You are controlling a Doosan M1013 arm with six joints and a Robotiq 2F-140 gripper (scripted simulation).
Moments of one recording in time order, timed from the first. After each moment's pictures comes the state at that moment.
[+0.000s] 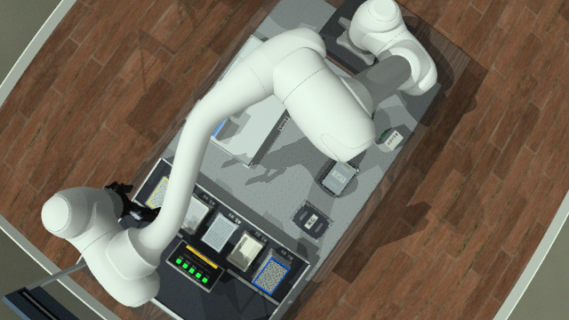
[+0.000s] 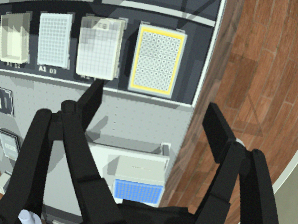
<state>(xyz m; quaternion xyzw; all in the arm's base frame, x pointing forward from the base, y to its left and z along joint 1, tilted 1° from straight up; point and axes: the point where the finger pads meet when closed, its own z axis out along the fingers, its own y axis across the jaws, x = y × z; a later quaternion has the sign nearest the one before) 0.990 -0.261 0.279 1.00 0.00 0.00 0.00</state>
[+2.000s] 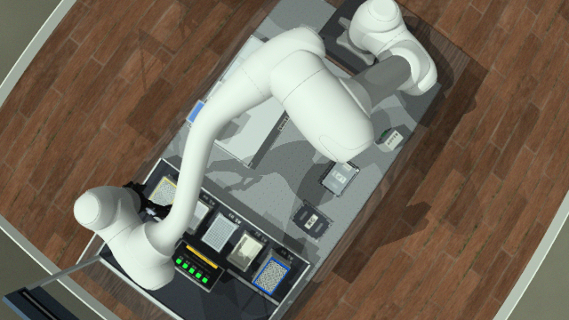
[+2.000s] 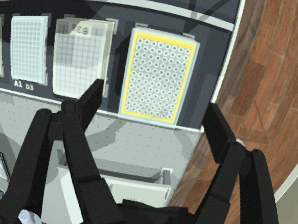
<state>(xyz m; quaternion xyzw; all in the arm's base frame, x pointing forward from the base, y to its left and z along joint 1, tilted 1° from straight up) 0.991 -0.262 0.170 1.00 0.00 0.00 0.00</state>
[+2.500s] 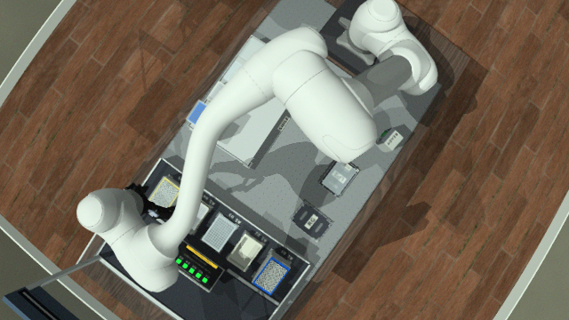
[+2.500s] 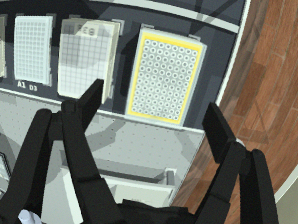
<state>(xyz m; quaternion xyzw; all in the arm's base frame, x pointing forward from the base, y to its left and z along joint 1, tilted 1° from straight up) 0.991 -0.252 0.170 1.00 0.00 0.00 0.00</state>
